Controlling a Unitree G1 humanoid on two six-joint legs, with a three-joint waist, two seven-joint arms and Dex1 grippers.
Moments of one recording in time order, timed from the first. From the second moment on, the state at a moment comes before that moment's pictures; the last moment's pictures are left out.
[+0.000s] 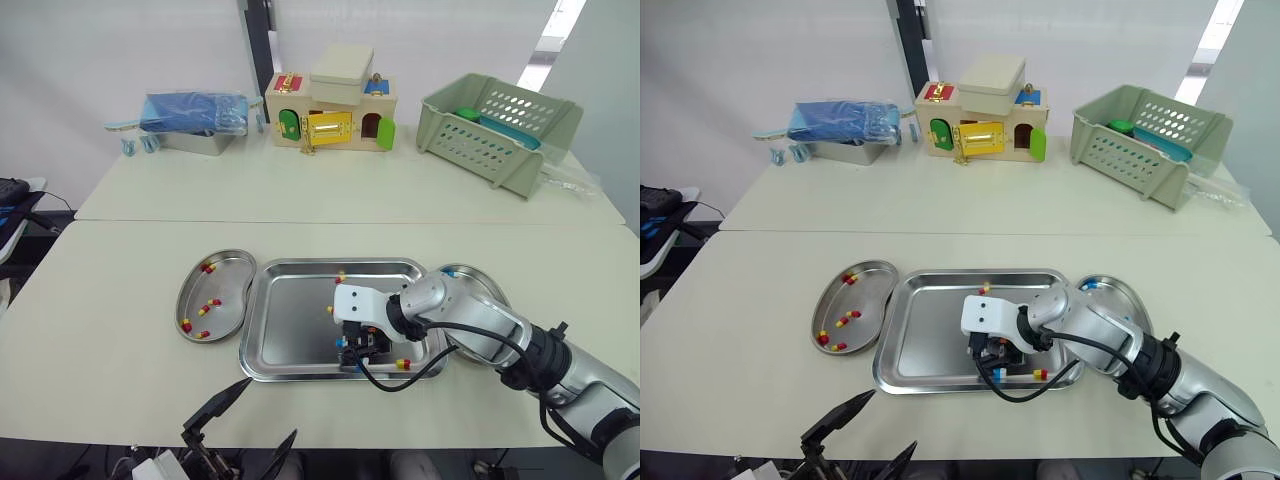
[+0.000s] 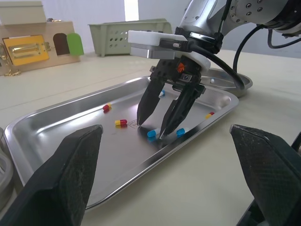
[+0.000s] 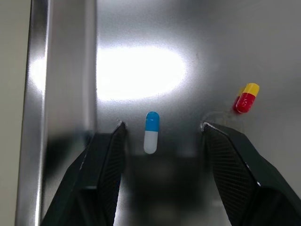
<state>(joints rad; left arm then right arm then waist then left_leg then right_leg) 0.82 0.34 0.05 -0.42 -0.40 -0.61 -0.88 -0.80 -0.58 0.78 -0.31 0.15 0.94 0.88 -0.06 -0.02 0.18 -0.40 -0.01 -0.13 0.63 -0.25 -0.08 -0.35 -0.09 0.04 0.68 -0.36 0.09</state>
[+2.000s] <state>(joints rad) 0.54 0.58 0.08 -0.22 -0.63 -0.59 -1.25 -0.01 -1.03 -0.16 -0.32 0.33 0.58 1.04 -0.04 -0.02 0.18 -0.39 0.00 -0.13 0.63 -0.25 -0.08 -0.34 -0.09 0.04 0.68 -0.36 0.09</state>
